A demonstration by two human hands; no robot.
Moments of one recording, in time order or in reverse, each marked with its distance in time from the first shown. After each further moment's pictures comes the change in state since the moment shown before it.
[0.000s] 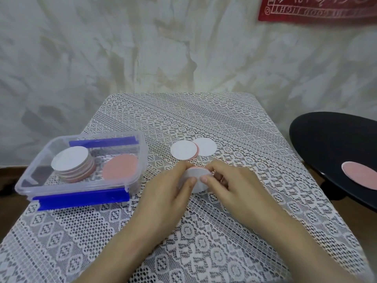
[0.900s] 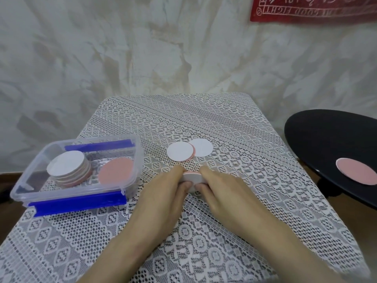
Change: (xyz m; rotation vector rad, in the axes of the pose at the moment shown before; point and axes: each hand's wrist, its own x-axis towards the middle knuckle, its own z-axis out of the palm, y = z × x) left_hand 0.000 -0.002 0.005 0.114 -0.028 0.001; right_hand -0.005 -0.007 0.012 -0.156 -0.089 0.010
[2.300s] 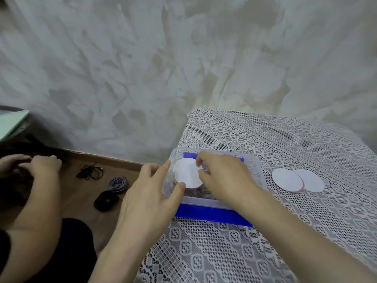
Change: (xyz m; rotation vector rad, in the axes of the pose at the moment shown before) left_hand -0.069 -0.136 -0.174 0.140 0.236 -0.505; right_hand 0.164 -0.189 0.073 -0.152 -0.029 -0.078
